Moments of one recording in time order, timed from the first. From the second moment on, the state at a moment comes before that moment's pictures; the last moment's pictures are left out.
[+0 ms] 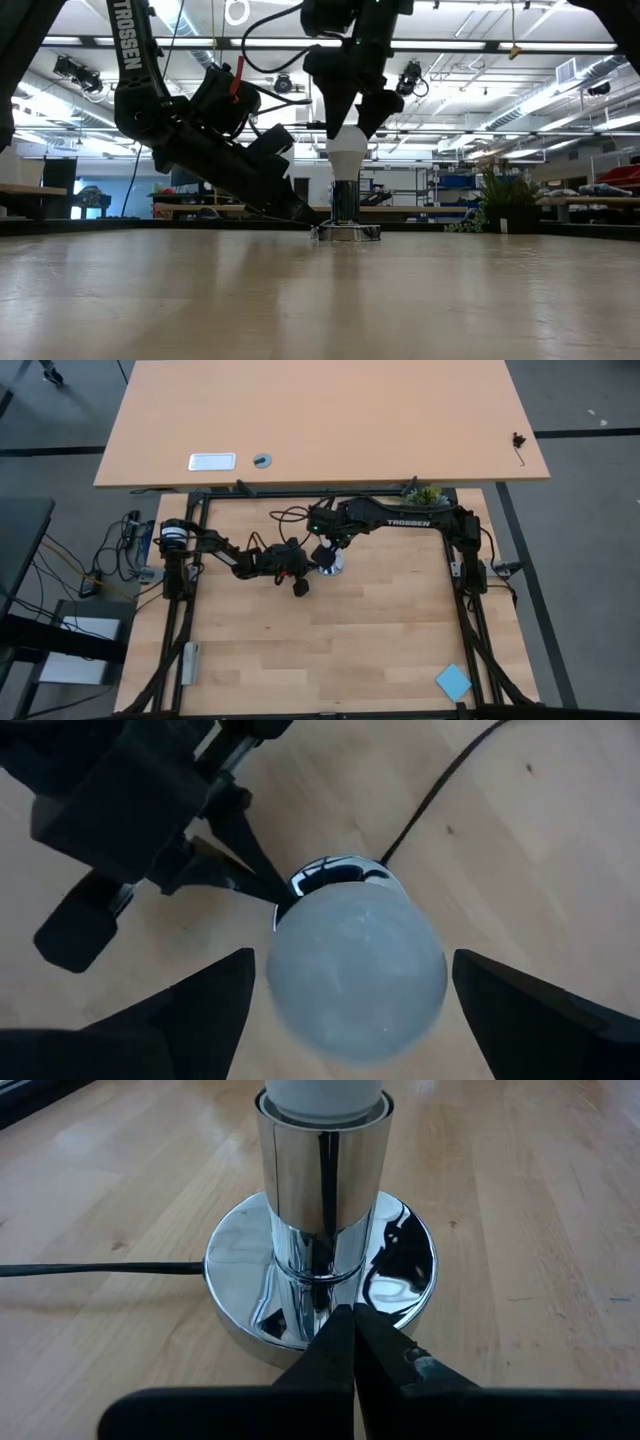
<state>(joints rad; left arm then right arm) 0.16 1.90 0.59 0.84 -0.05 -0.06 -0.18 1.99 1.84 -1.12 0.08 0.47</state>
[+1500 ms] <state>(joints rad) 0.16 1.90 0.59 0.84 -0.05 -0.04 -0.19 1.99 1.87 -1.12 0.05 0.48</state>
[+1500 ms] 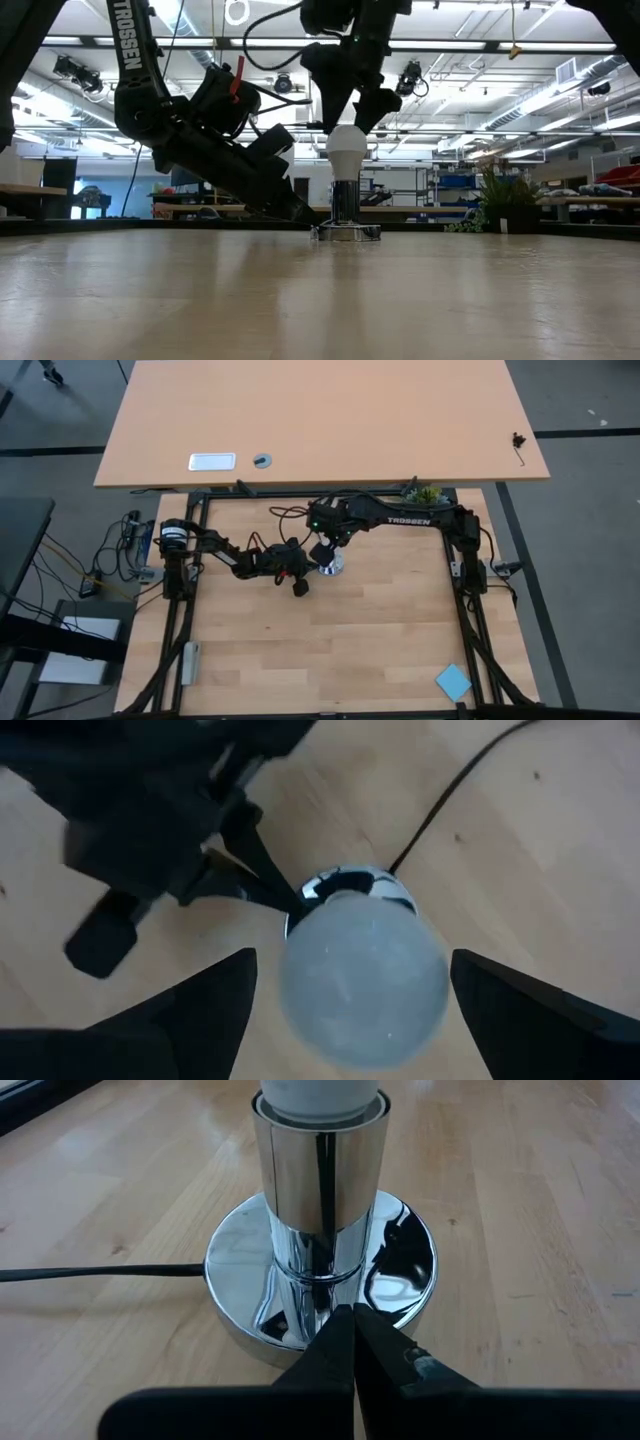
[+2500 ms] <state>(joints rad) 0.16 1.90 0.59 0.84 -0.05 -0.04 -0.20 1.99 1.88 -1.16 0.05 -0.41</state>
